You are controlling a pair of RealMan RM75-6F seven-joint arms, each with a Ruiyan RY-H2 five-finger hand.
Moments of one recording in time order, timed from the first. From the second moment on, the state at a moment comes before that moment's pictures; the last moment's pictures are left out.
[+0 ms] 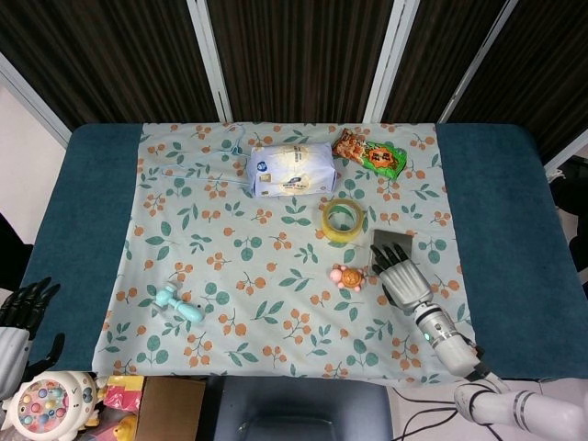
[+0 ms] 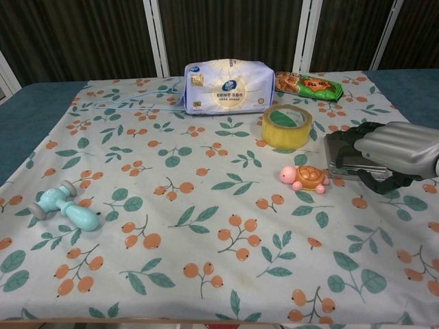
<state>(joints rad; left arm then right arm) -0.05 -1.04 0.03 -1.64 1.66 1.58 -0.08 0.56 -1.50 0.09 -1.36 -1.26 0.91 -0.60</state>
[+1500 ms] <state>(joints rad) -0.04 -1.04 0.03 -1.64 1.66 1.59 -0.08 0.58 -1.41 0.10 -1.52 -1.26 0.99 -0.51</state>
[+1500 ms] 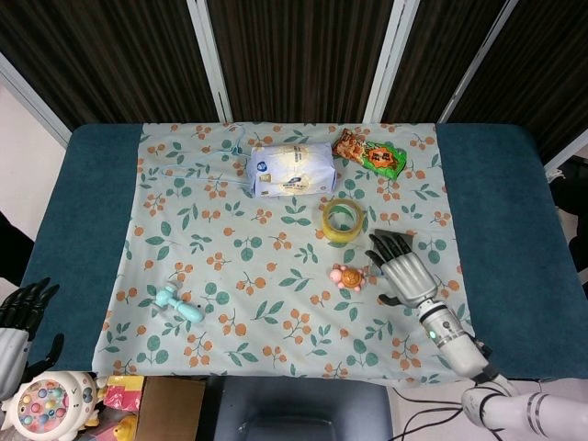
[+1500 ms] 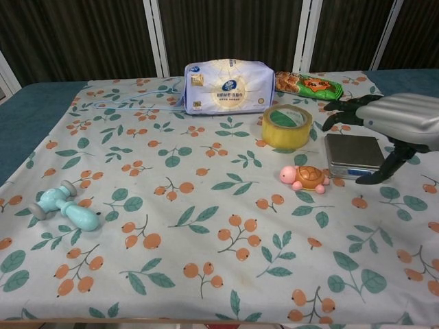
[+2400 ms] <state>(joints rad) -0.03 -1.02 0.03 -1.64 1.67 1.62 -0.11 0.78 -1.60 0.10 -1.45 -0.85 0.92 -0.92</state>
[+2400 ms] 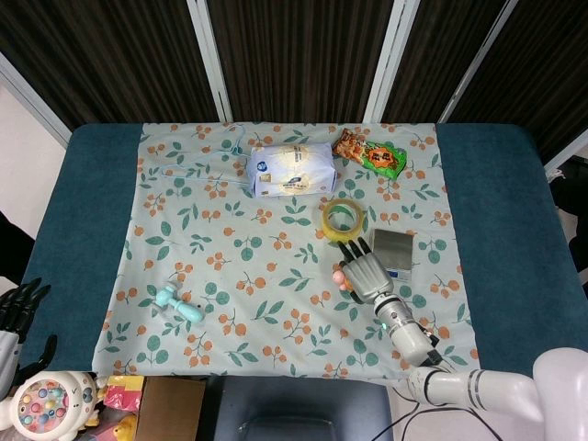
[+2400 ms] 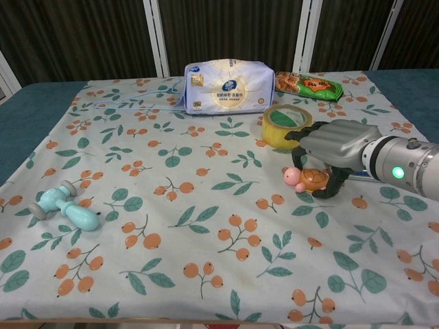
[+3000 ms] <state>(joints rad) -0.02 -1.03 0.03 -1.64 1.67 1.62 -0.11 0.77 -1.53 0.11 -1.46 -0.88 1.03 -0.86</state>
